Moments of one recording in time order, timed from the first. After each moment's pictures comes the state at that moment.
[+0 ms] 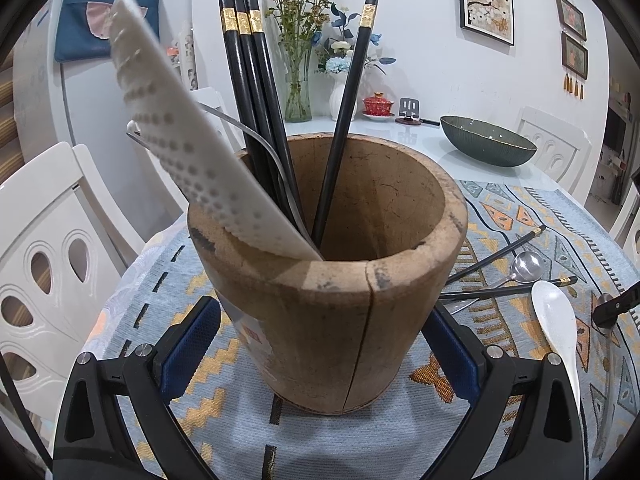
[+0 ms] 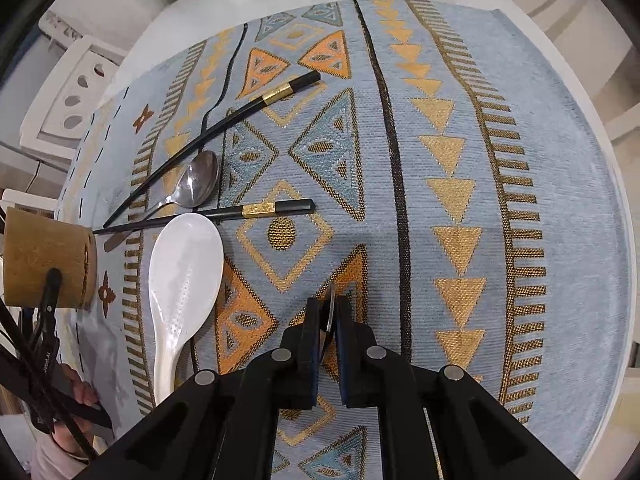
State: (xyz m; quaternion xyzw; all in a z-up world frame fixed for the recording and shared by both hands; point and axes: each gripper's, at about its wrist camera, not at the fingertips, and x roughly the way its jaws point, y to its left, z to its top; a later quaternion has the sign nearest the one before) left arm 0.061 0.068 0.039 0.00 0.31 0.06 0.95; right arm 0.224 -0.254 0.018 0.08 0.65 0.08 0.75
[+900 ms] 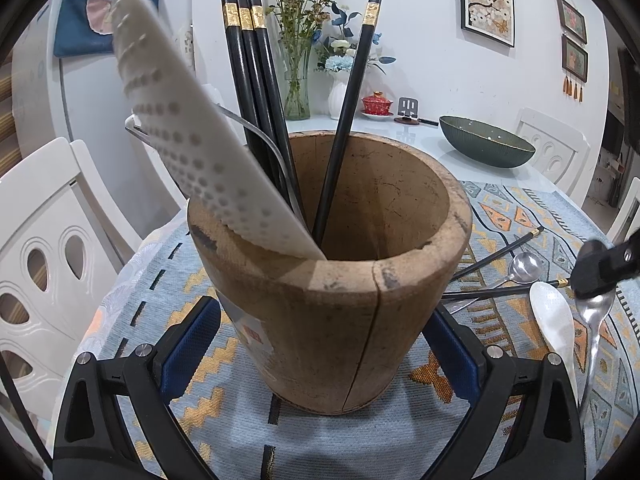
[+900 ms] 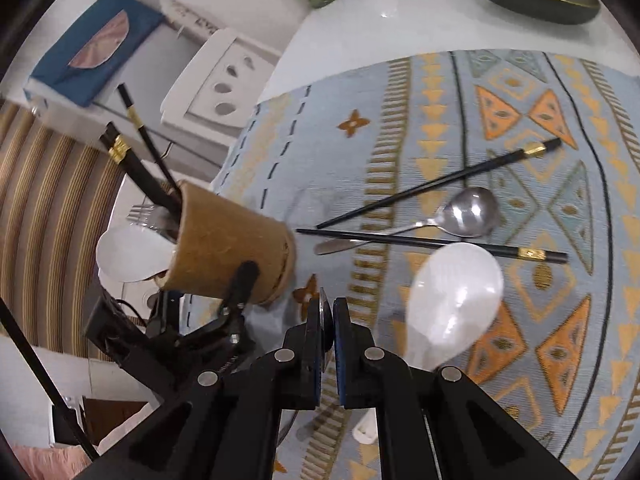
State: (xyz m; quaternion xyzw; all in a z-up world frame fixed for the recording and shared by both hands) left arm 0.062 0.072 0.040 0.00 0.31 0.05 0.95; right arm 0.222 -0.147 0.074 0.15 0.59 0.29 0.73
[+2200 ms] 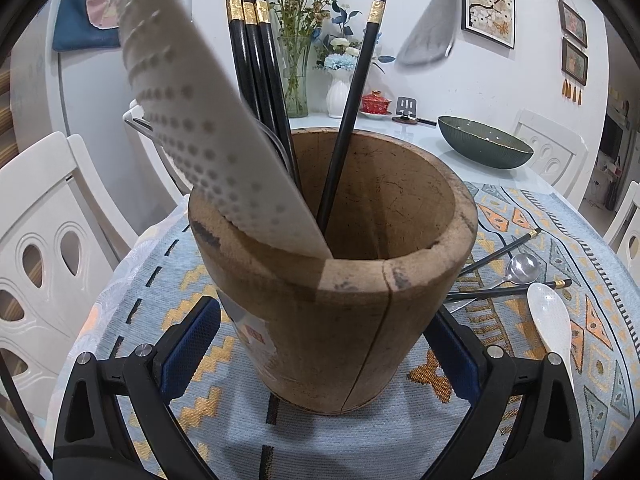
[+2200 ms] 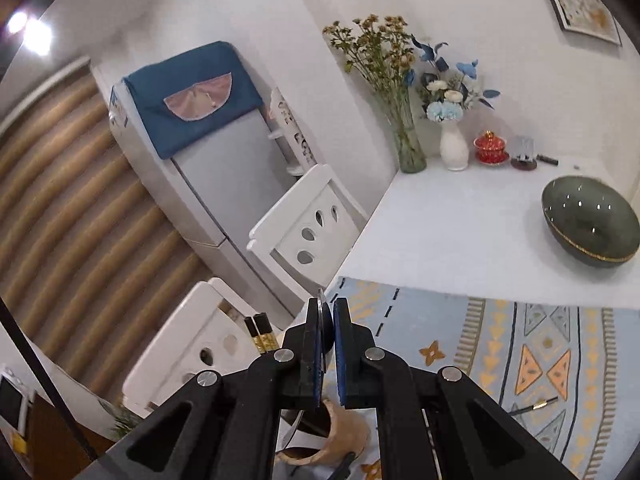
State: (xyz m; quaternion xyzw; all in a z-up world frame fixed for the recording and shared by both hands) left arm 0.060 0.078 0.039 -0.01 0.32 0.05 0.95; right arm 0.261 -0.070 0.249 0.09 0.36 0.34 0.87
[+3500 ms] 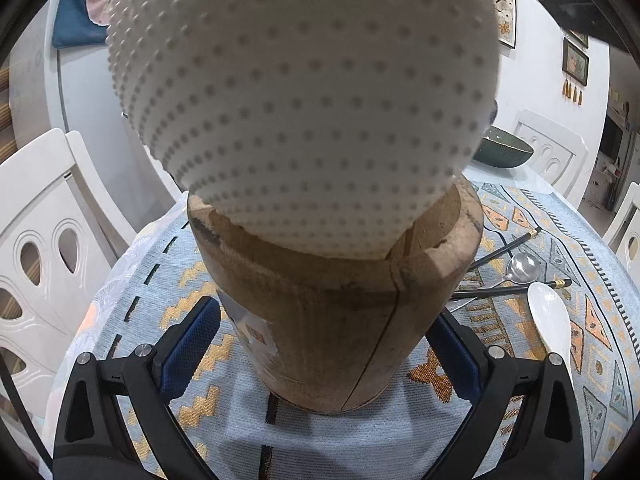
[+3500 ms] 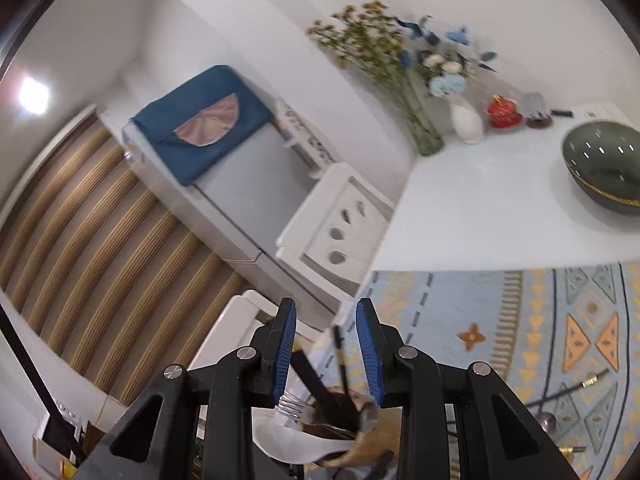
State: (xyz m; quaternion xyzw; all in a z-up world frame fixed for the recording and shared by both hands) left arm 0.063 0.075 0.041 -0.01 0.32 0.04 0.95; right arm 0.277 -0.101 0.216 0.21 0.39 0.37 0.82
